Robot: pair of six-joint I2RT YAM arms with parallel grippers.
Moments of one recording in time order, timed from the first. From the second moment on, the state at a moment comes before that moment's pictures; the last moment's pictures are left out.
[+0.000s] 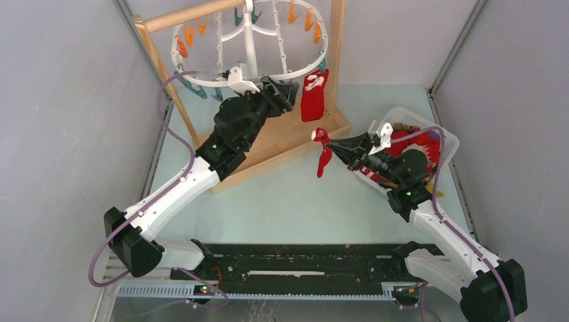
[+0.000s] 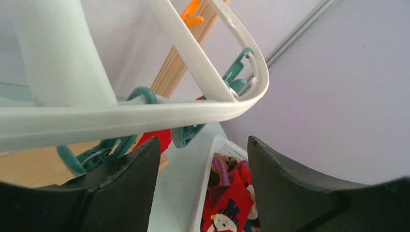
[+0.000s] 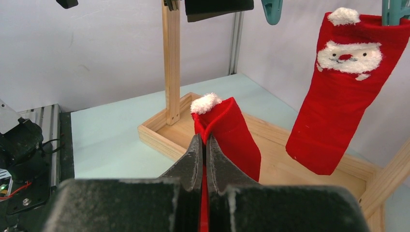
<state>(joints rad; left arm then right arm) -0.71 1.32 1.29 0.15 -0.29 -0.59 0.41 0.93 0.62 0.63 -0.63 0.14</state>
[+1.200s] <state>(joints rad) -0.74 1.41 1.29 0.34 -0.46 -0.45 0.42 0.94 0.62 0.65 -0.63 0.15</state>
